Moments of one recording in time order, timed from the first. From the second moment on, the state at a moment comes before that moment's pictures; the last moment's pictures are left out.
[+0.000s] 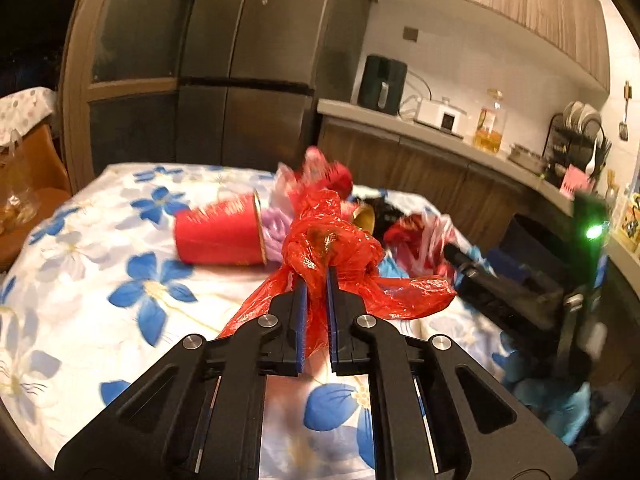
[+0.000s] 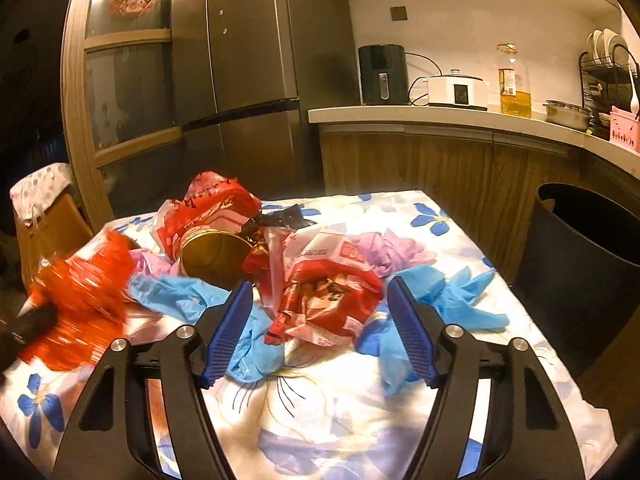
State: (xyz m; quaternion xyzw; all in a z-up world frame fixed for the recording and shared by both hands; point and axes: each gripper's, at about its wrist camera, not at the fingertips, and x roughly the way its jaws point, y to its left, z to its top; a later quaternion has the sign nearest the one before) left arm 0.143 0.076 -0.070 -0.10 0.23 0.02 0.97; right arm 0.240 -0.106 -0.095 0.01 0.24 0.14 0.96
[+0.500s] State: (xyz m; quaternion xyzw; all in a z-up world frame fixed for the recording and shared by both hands) left arm 0.133 0.086 -0.055 -0.11 0.20 0.03 0.97; right arm 0.255 -0.088 -0.109 0.00 0.28 0.15 0.95
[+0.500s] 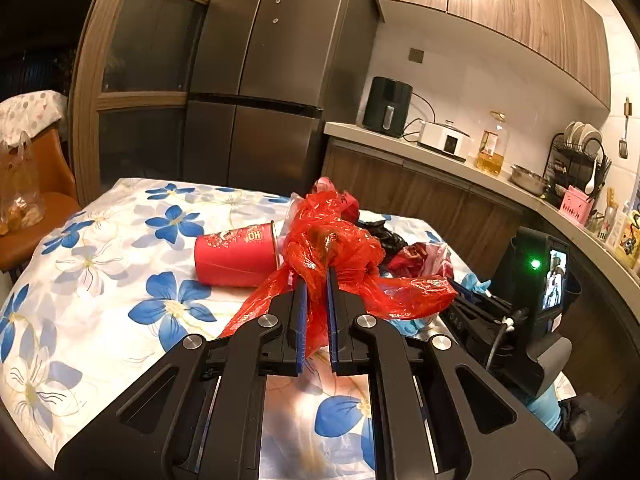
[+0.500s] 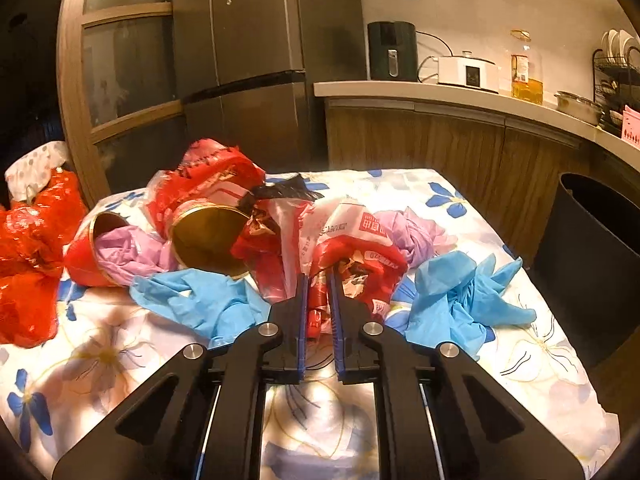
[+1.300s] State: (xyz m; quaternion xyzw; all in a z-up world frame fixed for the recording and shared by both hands) left arm 0.119 0.035 -0.025 -0.08 0.17 -0.01 0.98; right arm 0.165 -0.162 -0.029 0.03 0.18 0.15 0.97
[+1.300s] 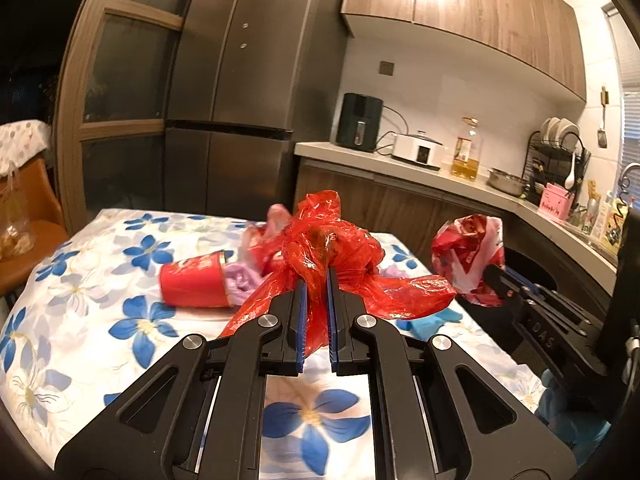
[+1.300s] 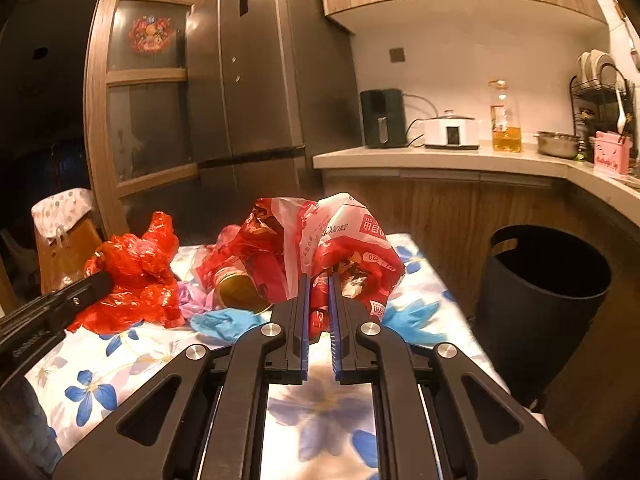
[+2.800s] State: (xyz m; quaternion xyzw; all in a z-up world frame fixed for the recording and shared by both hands) left arm 0.239 -0.216 0.017 -0.01 0.13 -0.18 0.97; right arm 0.178 -0.361 0.016 0.05 0.07 -0.07 0.99
